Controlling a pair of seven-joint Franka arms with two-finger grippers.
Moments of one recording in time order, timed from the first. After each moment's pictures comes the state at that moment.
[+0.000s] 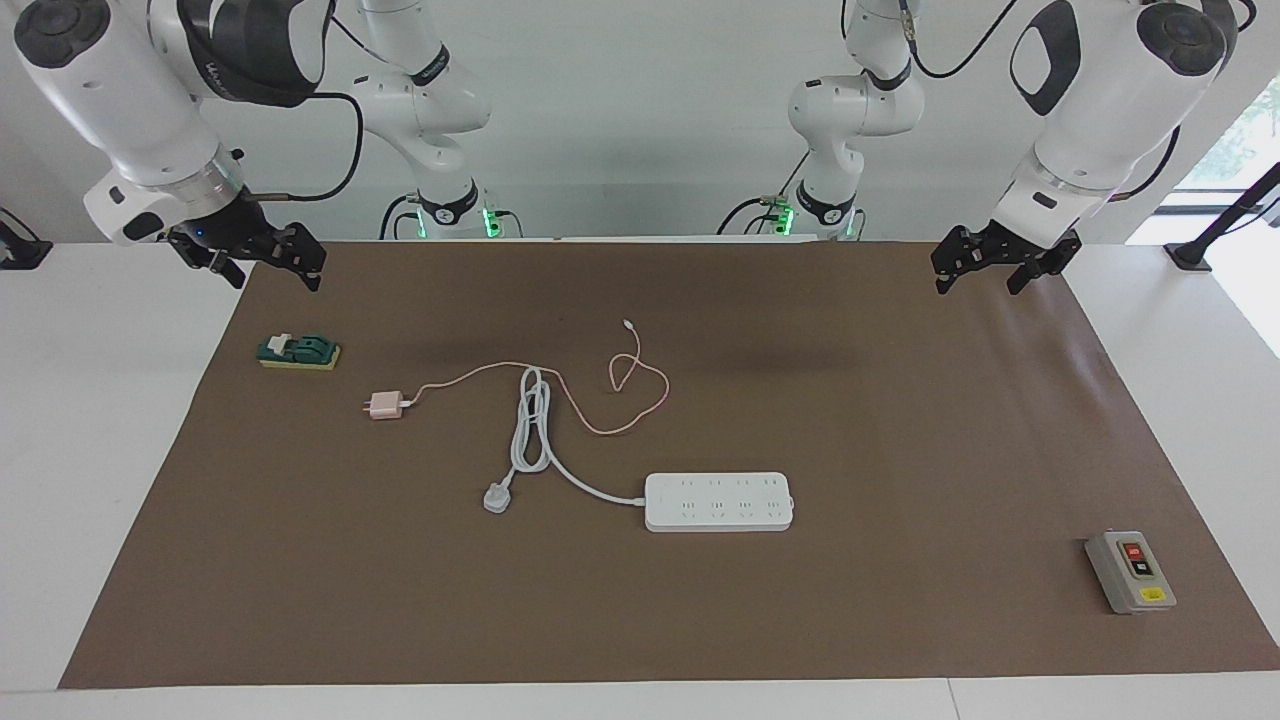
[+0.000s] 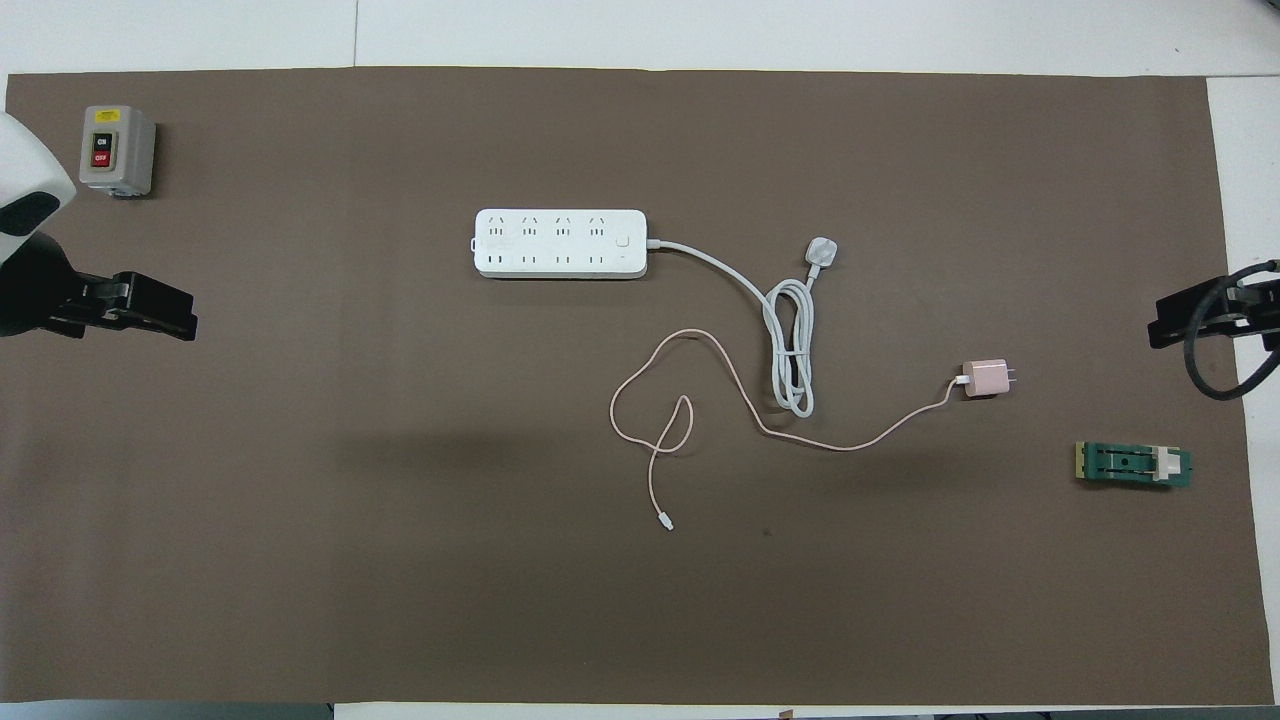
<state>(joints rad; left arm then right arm) -0.05 0.01 -0.04 -1.63 0.01 1.56 0.01 0.03 0.01 -0.15 -1.64 -0.03 1.53 -0.06</state>
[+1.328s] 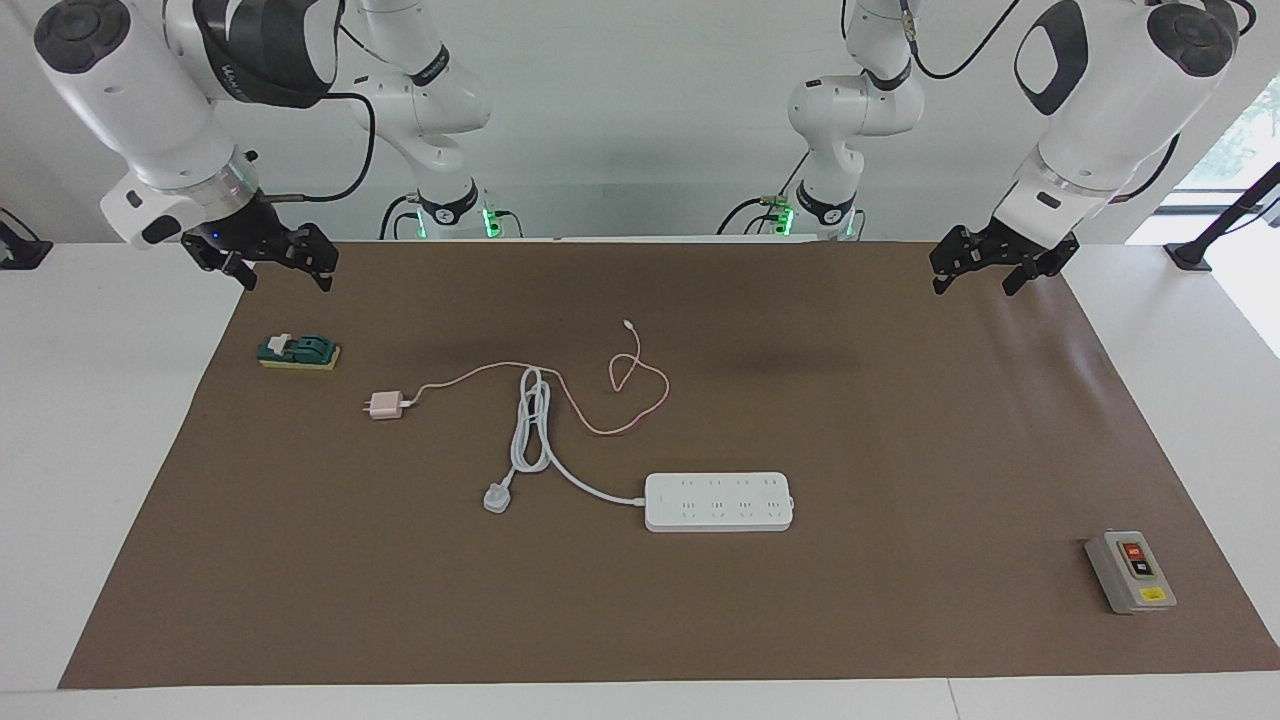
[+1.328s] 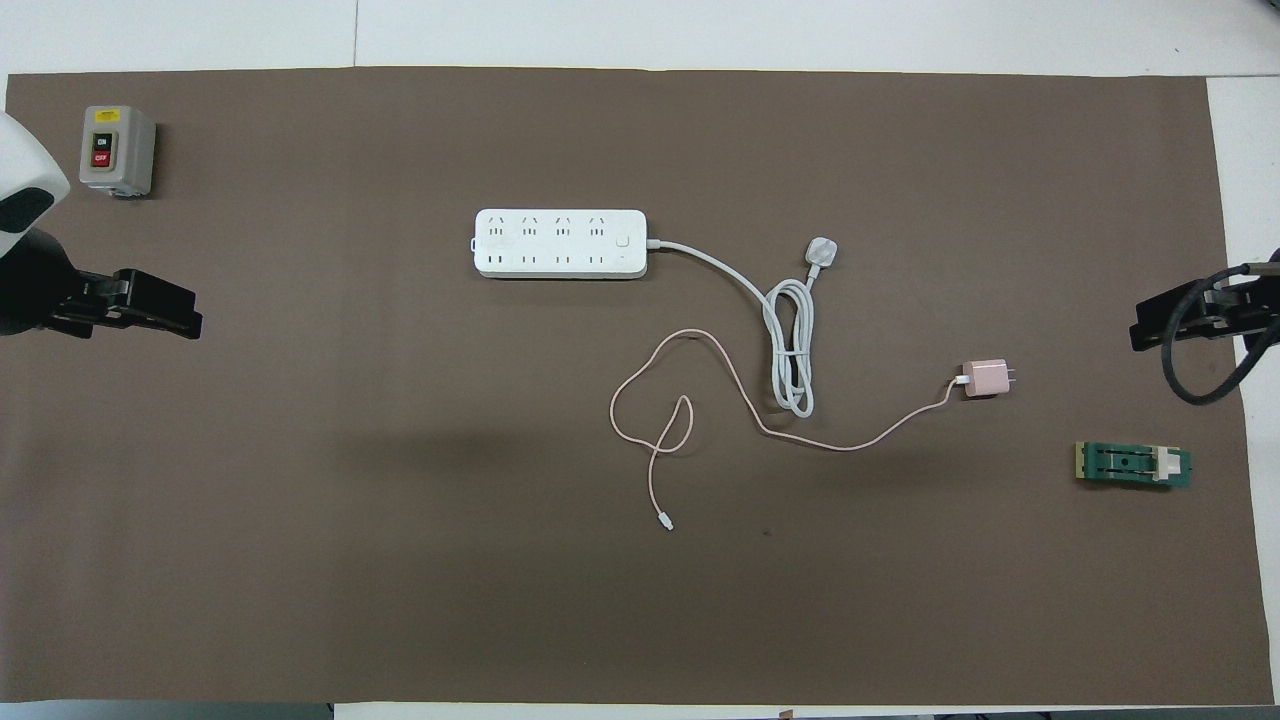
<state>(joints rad) -0.05 0.01 -0.03 -1.62 -0.03 1.56 0.01 0.03 0.01 -0.12 -1.64 -0.03 1.52 -0.06</state>
